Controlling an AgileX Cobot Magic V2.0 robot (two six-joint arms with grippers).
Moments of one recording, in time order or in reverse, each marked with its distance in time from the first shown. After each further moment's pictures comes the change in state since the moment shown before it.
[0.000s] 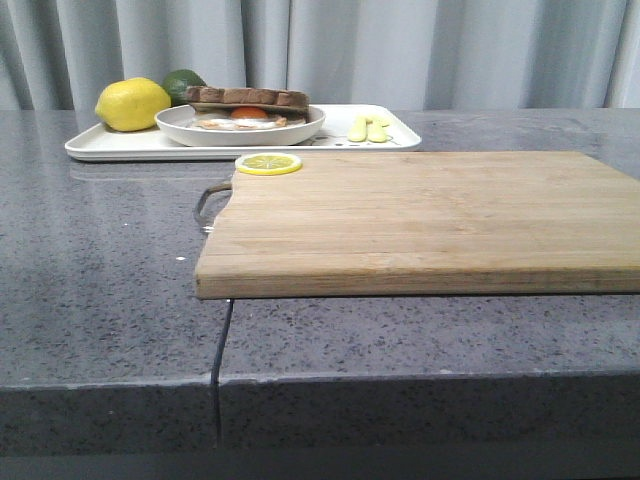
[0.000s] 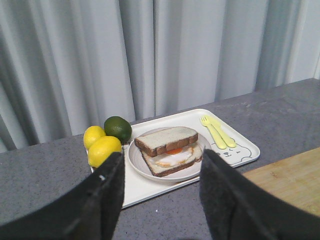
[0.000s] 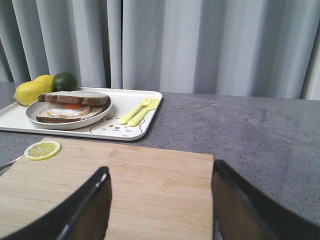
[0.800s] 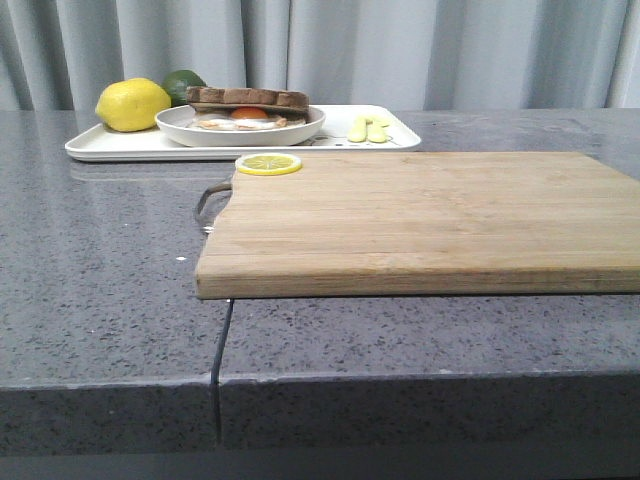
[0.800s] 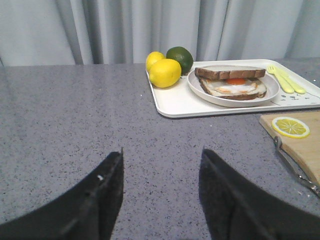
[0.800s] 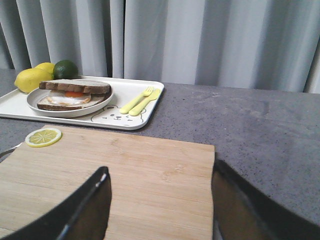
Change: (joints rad) left arm 0.266 -0.413 0.484 -0.074 -0.001 0.000; right arm 0.000 0.000 0.000 -0.004 0.039 -0.006
